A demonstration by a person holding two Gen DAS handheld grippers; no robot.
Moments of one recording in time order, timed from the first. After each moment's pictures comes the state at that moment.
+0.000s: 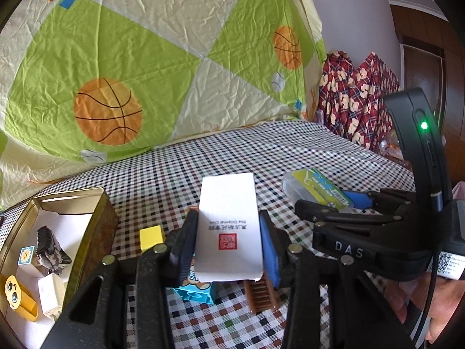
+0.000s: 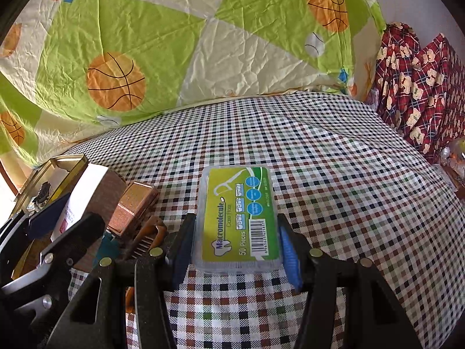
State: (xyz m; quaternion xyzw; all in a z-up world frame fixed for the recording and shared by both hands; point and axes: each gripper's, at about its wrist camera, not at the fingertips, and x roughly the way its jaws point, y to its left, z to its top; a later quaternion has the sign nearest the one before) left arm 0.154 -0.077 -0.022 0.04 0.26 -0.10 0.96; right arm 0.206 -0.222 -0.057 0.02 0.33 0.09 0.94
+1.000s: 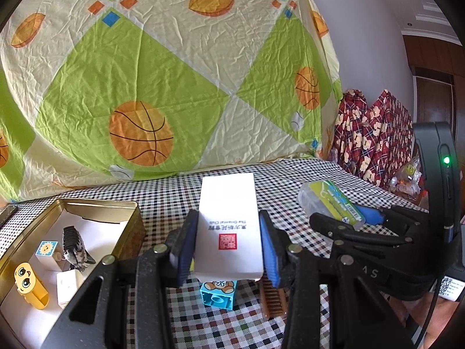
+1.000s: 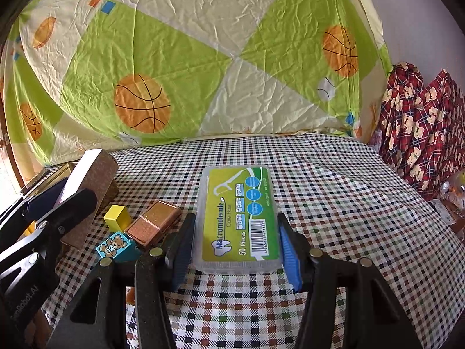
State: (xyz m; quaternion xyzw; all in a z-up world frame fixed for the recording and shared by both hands) left arm 0.123 -0.055 -0.010 0.00 0.17 -0.06 0.98; right arm 0.175 -0.212 -0.038 -0.01 0.24 0.11 0.96
